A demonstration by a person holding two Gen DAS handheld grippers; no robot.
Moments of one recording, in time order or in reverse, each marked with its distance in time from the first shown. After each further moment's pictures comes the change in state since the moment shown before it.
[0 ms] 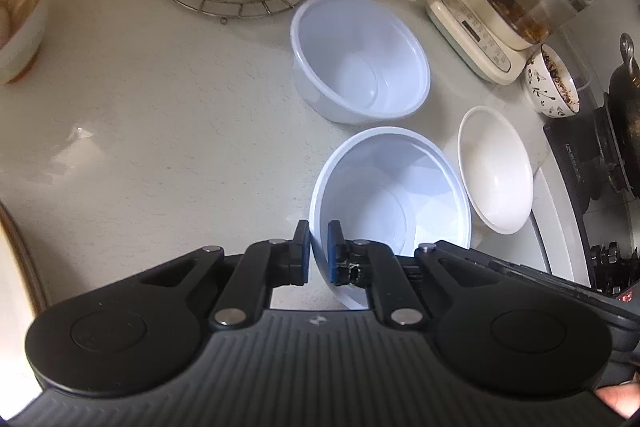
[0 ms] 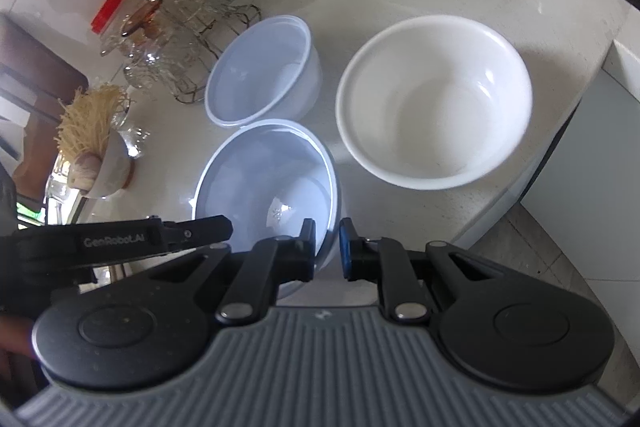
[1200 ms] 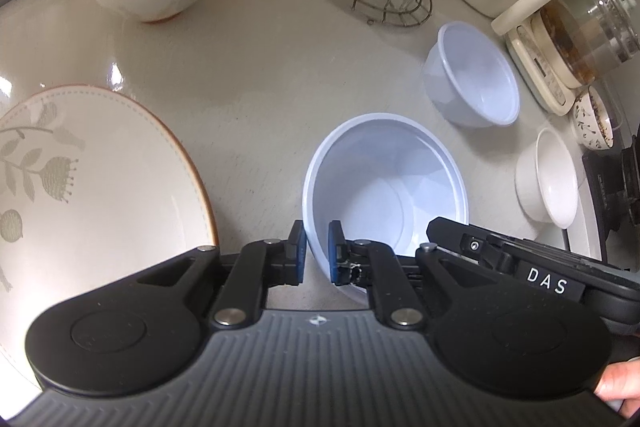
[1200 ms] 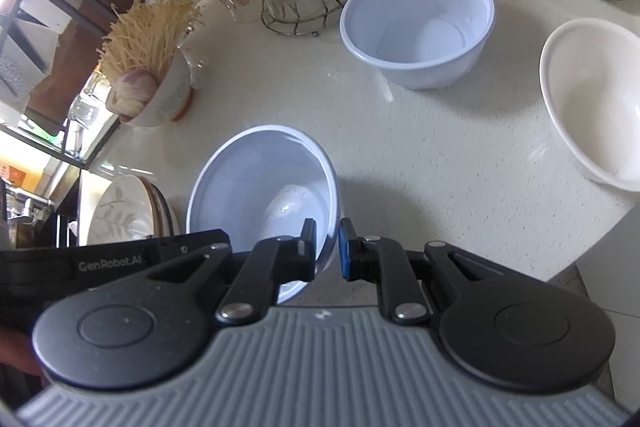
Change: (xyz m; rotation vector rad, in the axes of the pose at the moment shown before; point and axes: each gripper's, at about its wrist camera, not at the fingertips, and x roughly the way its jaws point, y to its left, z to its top) left arm -0.047 0.097 -0.032 -0.143 -0.019 0.069; right arm 0.044 0.091 -0.020 -0.178 0.115 0.038
